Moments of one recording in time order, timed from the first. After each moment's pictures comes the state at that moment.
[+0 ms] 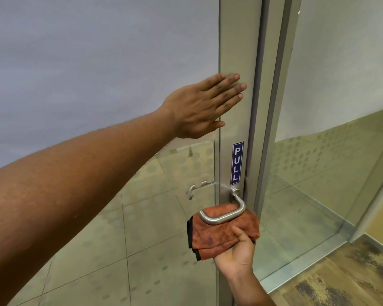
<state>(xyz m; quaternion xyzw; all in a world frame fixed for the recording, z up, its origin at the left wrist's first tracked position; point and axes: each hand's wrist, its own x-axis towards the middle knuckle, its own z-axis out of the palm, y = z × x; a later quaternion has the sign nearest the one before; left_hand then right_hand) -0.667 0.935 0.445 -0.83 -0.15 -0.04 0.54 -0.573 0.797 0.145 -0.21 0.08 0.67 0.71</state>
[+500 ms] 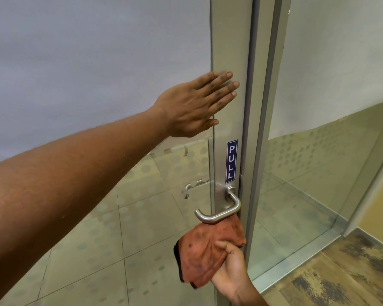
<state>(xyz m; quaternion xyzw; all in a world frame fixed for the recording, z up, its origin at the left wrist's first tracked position) -0.666 0.936 0.444 -0.83 -0.14 -0.04 0.53 -0.582 0.770 0.140 -0.32 0.00 0.72 0.61</state>
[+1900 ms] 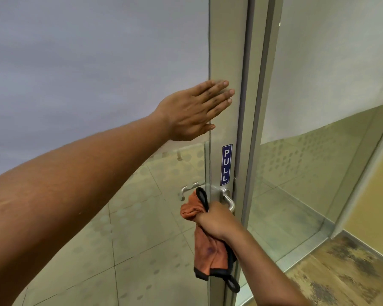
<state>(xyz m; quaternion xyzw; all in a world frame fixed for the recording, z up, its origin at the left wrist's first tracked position) -0.667 0.933 0.445 -0.82 -0.14 -0.04 0.55 -0.567 0.803 0.246 -0.69 -0.56 0.36 0.28</state>
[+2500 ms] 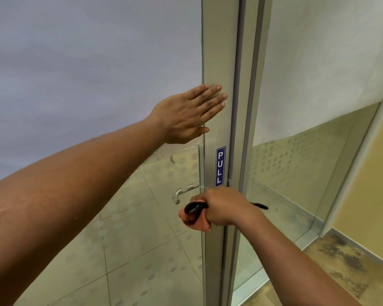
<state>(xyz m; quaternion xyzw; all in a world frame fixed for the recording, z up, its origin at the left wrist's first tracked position) -0.667 0.935 0.444 -0.82 -0.14 -0.05 0.55 -0.545 0.804 0.295 -0.63 -0.76 0.10 0.07</state>
